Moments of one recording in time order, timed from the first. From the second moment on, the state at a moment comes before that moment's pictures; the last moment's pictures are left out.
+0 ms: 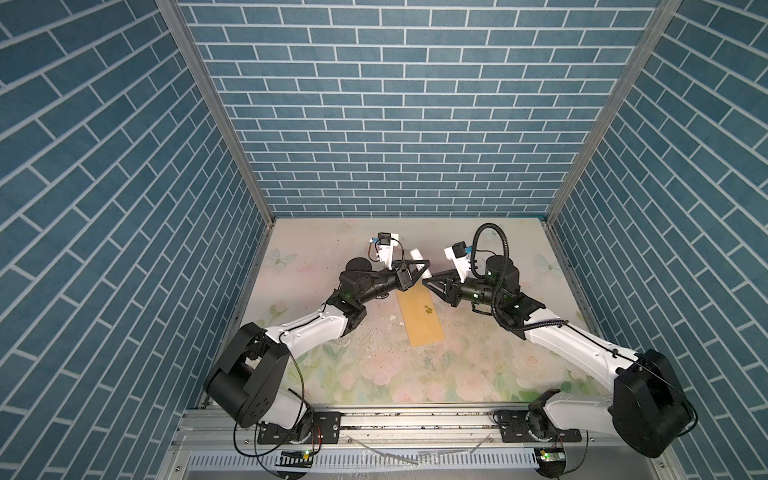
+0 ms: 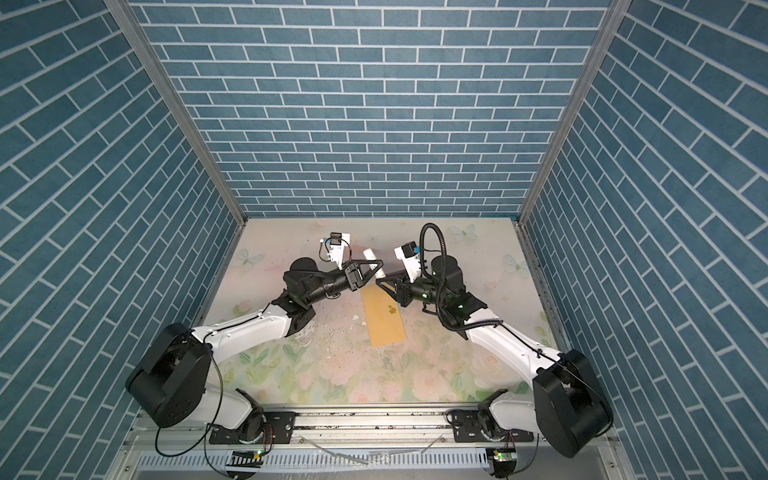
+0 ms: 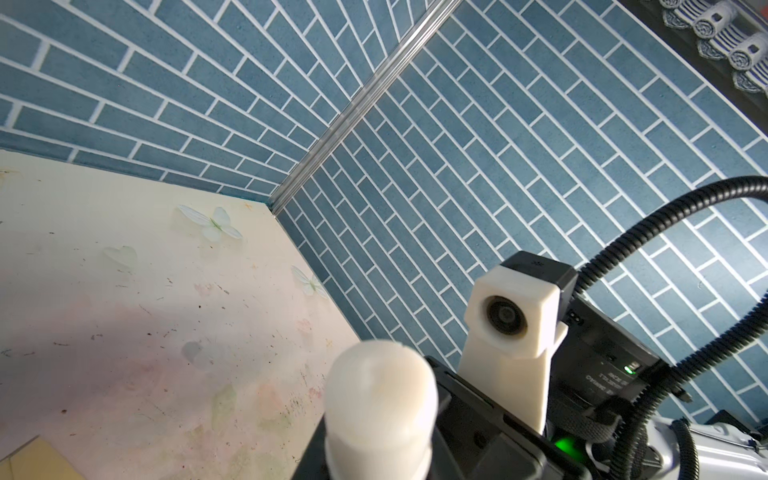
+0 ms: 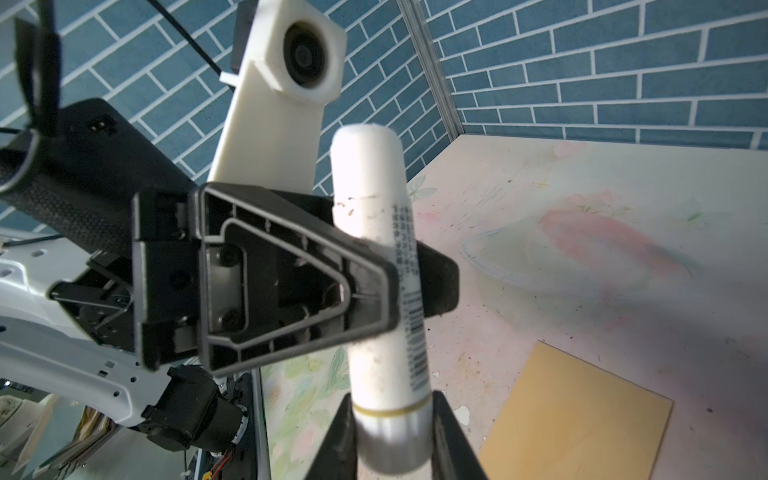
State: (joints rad) left arm -0.60 1.47 0.78 0.75 0.51 -0.86; right arm 0.60 1.29 0.77 0.28 -0.64 0.37
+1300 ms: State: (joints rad) left arm -0.61 1.47 0.83 0.57 0.34 -0.75; right arm 0.99 1.39 0.90 0.17 0.57 -0.14
